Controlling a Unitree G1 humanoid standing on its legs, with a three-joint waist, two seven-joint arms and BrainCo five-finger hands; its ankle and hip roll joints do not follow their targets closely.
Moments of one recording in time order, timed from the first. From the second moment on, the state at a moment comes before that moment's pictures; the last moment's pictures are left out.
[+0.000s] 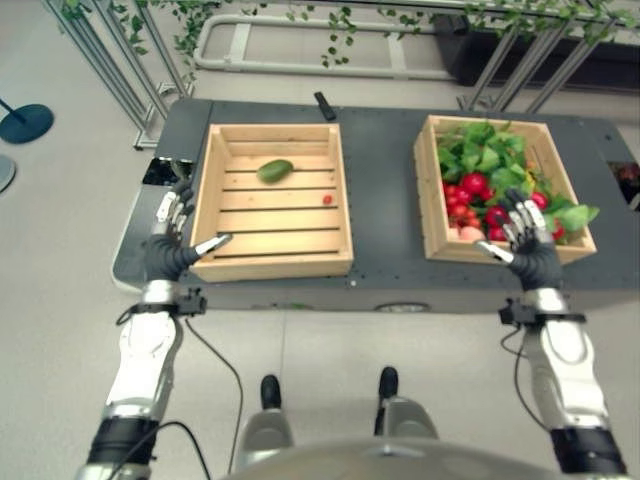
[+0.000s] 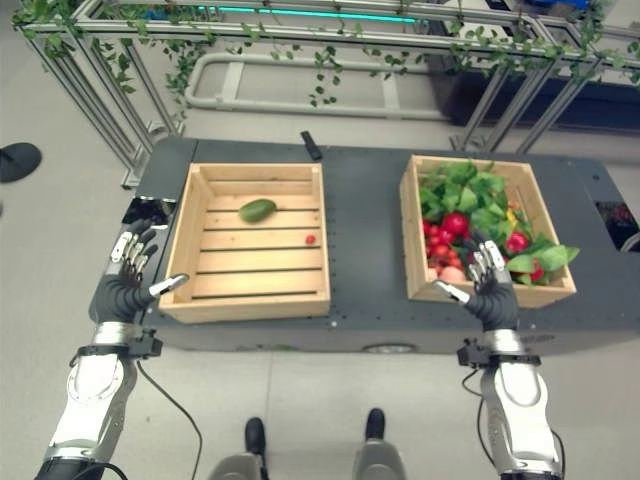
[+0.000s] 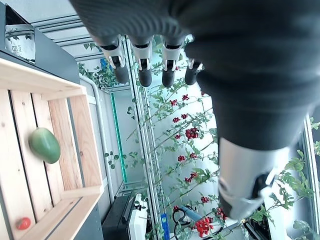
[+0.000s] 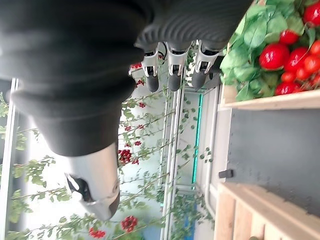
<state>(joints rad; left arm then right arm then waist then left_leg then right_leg) 0.07 0.45 0.06 0.02 -0.26 -0.38 0.08 0.13 -0.37 -0.14 -0.04 0.36 -0.30 0.06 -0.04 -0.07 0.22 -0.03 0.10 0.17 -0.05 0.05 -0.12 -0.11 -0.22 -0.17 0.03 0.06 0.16</state>
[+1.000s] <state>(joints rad) 0.02 0.32 -0.01 1.28 -0.13 -0.22 0.10 0.05 -0.35 0.05 1.15 0.23 -0.20 -0.01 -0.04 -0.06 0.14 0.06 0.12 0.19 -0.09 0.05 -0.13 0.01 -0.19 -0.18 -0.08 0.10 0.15</state>
